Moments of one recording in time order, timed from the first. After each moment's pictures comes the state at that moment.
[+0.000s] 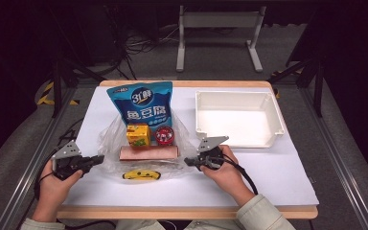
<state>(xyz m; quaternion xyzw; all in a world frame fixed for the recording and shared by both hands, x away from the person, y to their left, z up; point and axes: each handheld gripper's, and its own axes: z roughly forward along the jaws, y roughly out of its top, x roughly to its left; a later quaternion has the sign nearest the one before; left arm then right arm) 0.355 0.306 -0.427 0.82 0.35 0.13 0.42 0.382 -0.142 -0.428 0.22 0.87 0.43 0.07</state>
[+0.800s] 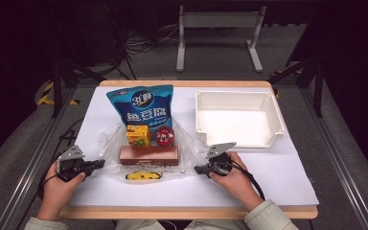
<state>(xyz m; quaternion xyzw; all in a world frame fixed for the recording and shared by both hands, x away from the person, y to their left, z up) 0.360 0.308 -0.450 0.82 0.38 0.11 0.40 0.371 -0.169 -0.446 0.26 0.88 0.39 0.04</state>
